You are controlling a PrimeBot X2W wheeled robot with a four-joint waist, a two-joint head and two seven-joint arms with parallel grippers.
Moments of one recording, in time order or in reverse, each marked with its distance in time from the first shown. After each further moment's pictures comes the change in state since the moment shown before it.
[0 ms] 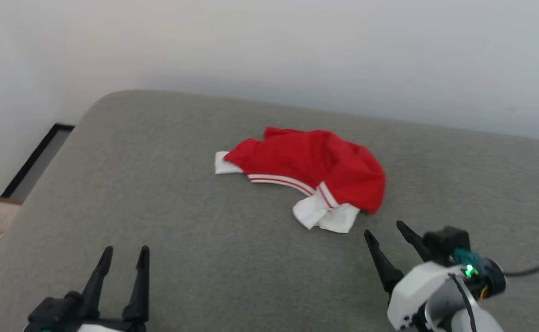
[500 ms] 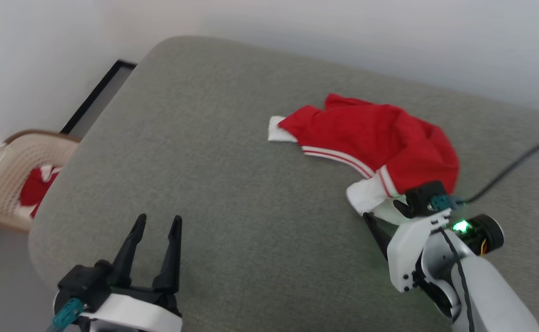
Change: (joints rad) left arm -0.127 -0.028 -0.098 0.024 -0.026 0.000 0.000; right arm -0.235 -0.094 0.102 0.151 0.037 0.000 0.248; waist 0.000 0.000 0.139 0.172
